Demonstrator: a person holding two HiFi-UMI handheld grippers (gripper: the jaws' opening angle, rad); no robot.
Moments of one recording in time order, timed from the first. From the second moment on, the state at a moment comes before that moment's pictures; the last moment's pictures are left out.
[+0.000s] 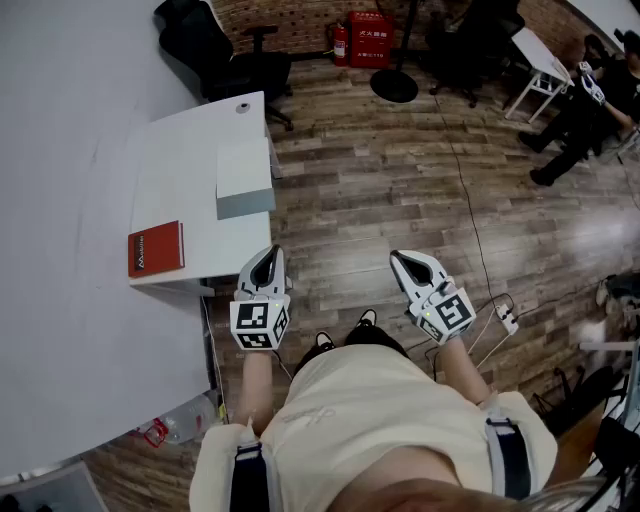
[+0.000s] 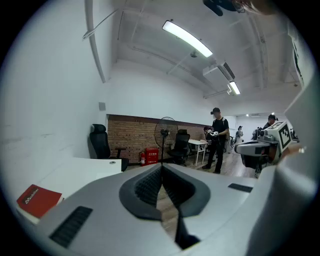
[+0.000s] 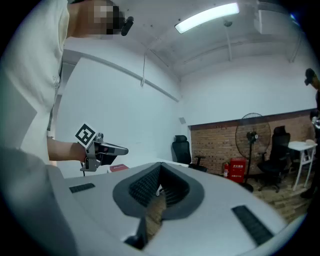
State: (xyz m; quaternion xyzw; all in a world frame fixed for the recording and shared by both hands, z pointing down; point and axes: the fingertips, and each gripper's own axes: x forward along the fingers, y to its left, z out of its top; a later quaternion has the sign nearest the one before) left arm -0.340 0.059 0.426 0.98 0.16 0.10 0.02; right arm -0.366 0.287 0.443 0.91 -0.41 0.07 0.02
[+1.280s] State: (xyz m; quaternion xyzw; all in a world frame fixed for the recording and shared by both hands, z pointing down) left arm -0.194 0.112 0.450 0.98 0.15 0.13 -0.01; right arm -0.218 0.310 0.511 0.89 -0.44 0.13 0.02
